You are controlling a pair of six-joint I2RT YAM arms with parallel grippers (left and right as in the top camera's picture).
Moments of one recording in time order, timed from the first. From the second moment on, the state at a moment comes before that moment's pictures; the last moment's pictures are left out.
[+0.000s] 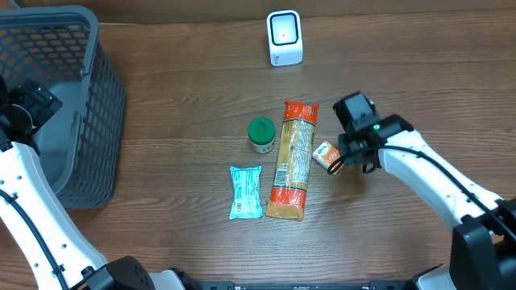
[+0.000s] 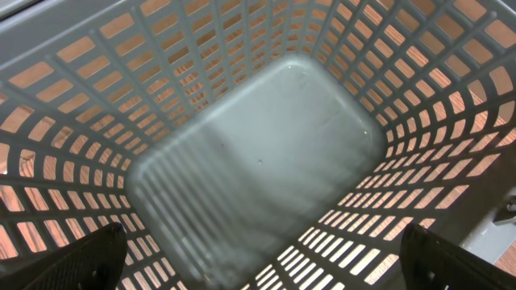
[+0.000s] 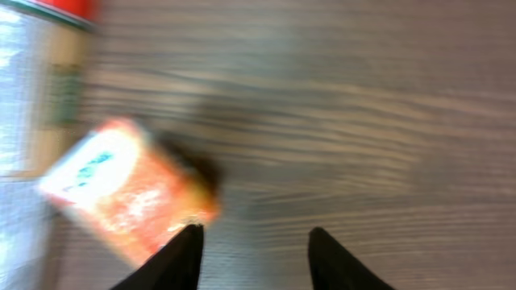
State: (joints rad) left arm 0.62 1.55 1.78 -1.08 -0.14 -0.26; right arm 0.44 1.65 1.17 -0.83 0.18 0.29
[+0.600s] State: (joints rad) left arm 0.62 1.55 1.78 -1.08 -0.14 -0.26; right arm 0.66 1.67 1.20 -0.79 0.15 0.15
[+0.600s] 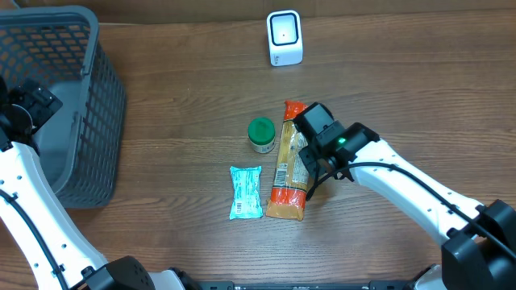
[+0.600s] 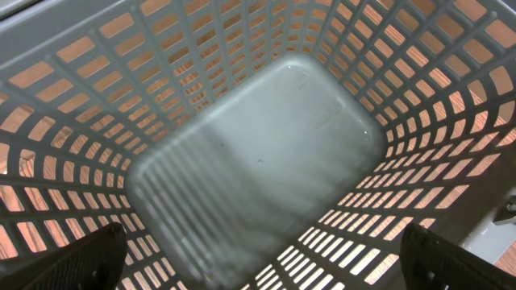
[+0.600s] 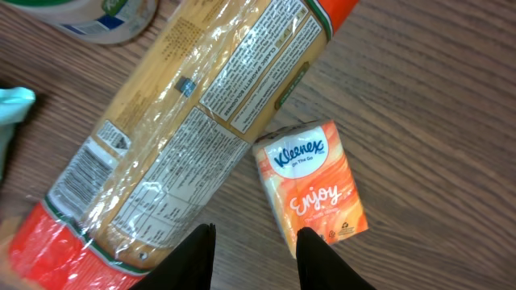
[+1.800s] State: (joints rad) left arm 0.62 1.55 1.78 -1.08 -0.14 -0.26; right arm 0.66 1.80 1.12 -0.68 0.26 0.15
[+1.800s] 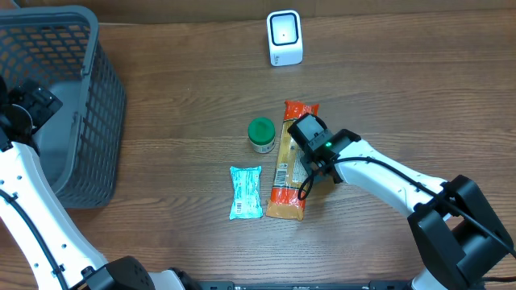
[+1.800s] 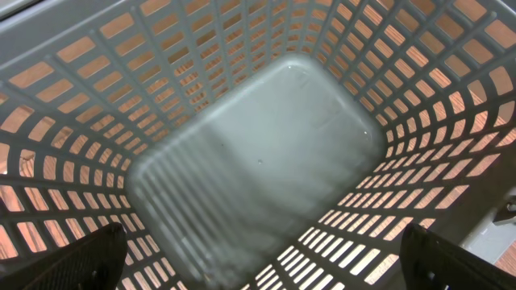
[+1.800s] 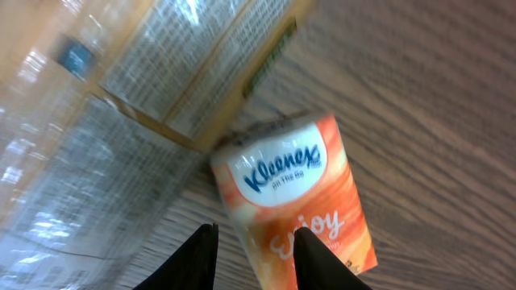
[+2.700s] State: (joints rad) left arm 0.62 1.55 1.78 -1.08 -0.14 -0.26; right arm 0.66 1.80 1.10 -0.64 0.27 0.06
